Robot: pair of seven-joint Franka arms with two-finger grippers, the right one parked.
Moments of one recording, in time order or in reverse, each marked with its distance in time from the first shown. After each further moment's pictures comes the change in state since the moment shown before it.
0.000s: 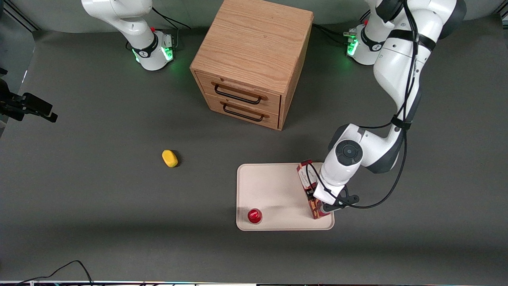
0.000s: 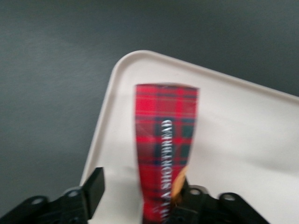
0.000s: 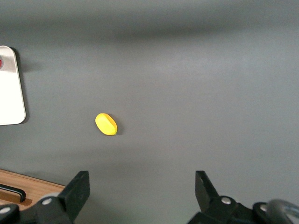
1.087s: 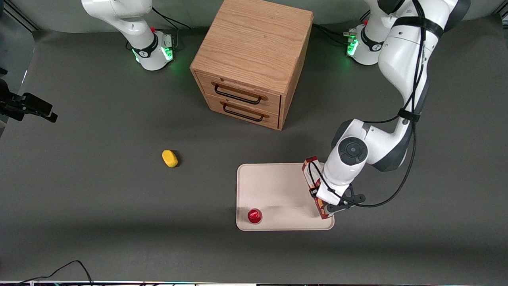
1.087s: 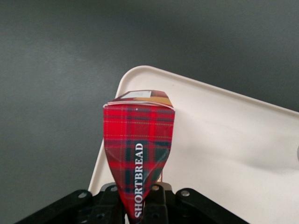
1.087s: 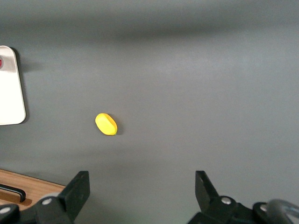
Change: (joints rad) arm -0.005 -0.034 -0.004 0.028 -0.004 -0.027 -0.004
